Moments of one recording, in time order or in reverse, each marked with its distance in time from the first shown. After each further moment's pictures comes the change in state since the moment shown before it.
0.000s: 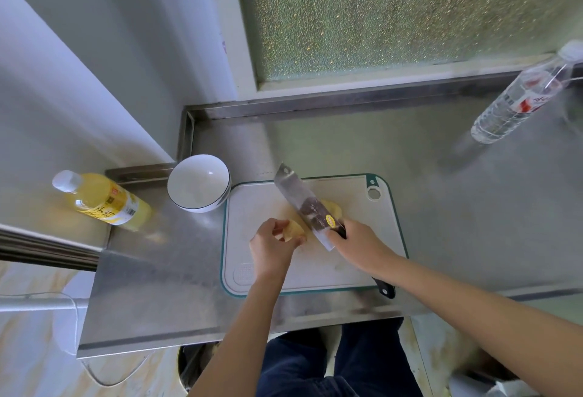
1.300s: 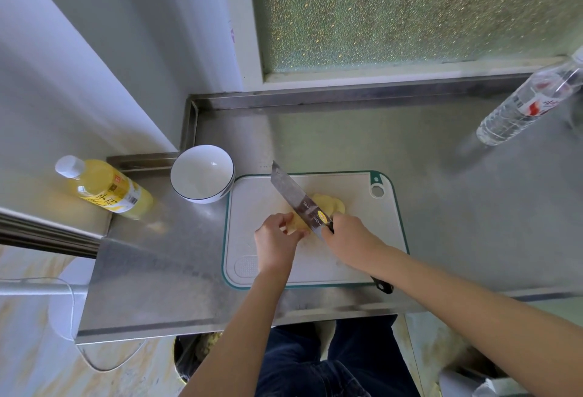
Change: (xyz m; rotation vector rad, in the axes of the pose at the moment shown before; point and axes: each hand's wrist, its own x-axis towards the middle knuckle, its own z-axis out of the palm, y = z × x) left_hand -0.001 0.002 0.003 0.026 0.019 0.031; right_hand -0.005 -0.034 0.005 -0.222 -0.032 0.021
